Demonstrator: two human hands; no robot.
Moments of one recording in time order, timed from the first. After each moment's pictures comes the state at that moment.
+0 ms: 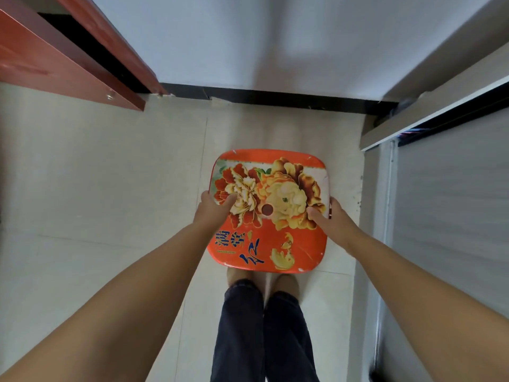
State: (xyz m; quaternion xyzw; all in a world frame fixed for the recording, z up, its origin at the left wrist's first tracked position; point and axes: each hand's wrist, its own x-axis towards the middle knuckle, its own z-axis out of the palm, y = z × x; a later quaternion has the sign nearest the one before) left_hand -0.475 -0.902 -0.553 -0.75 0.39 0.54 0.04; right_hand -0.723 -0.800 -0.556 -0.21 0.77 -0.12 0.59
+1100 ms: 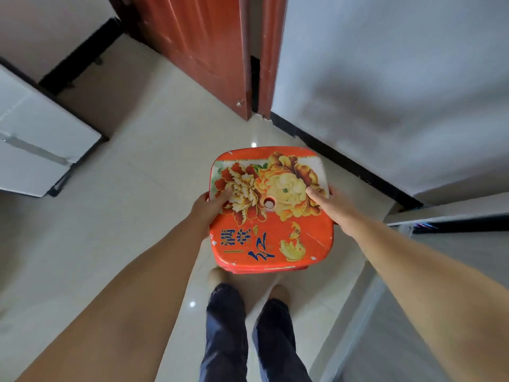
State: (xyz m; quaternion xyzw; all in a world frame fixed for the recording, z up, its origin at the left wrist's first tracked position) left_hand -0.302 -0.804 -0.354 -0.73 0.09 0.61 -0.28; right_hand -0.576 -0.859 -0.354 -0.46 0.68 -0.08 0.57
